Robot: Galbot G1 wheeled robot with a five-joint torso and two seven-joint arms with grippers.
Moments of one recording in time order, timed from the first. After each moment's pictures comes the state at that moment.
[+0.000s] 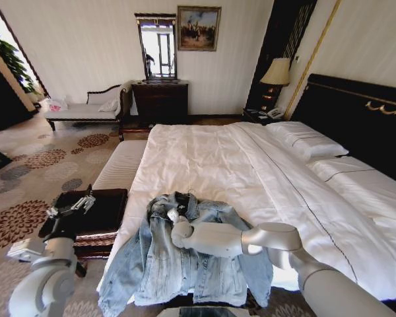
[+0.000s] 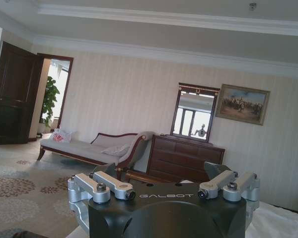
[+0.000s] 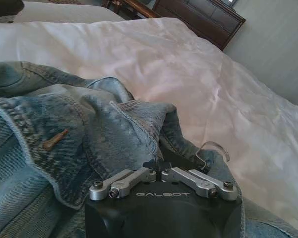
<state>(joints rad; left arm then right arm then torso) 1.60 -1.34 -0.98 -2.33 -0.63 0.17 -0.13 -0.21 1.41 -1.17 1.20 1.07 -0.29 0.95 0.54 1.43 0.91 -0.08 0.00</state>
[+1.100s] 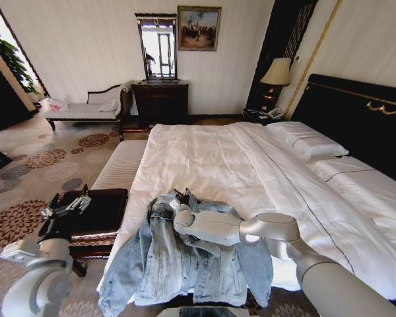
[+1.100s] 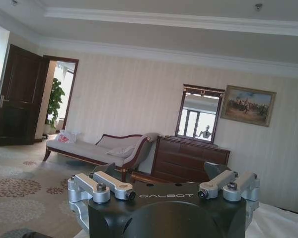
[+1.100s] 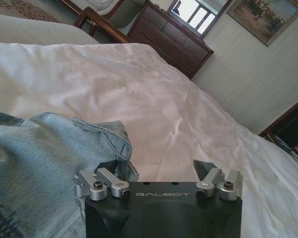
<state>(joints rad) 1.62 -1.34 -1.02 -2.33 -0.65 0.17 -0.13 -0.11 1.42 -1.17 1.11 1.01 -0.28 0.93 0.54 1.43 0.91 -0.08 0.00</state>
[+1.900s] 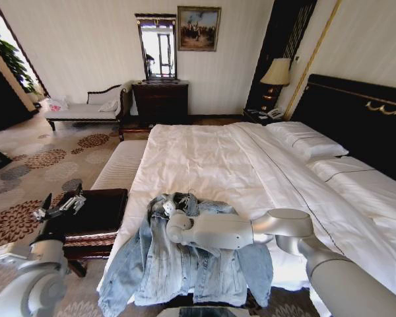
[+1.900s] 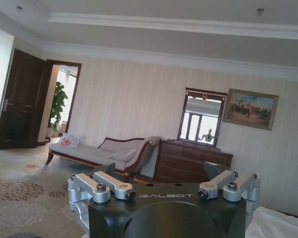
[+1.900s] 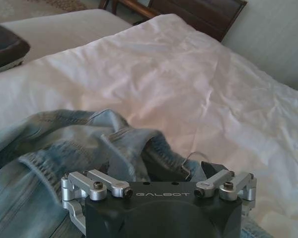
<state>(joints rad) 1.63 -1.34 -1.04 -2.35 -0.67 0.17 -0.14 -0.07 1.33 -1.15 1.50 1.34 -0.40 1.13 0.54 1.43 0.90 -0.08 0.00</state>
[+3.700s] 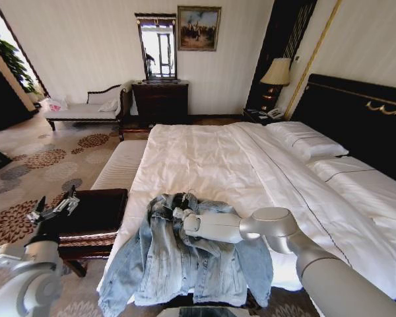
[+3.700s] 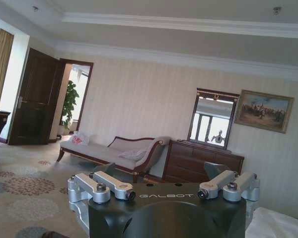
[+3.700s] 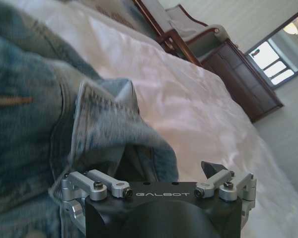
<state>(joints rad) 1.62 -1.34 -1.08 -2.31 -0.70 0.16 -0.14 -0.06 1.44 -1.40 0.95 0.82 -0.17 0.56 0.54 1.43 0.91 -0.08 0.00</state>
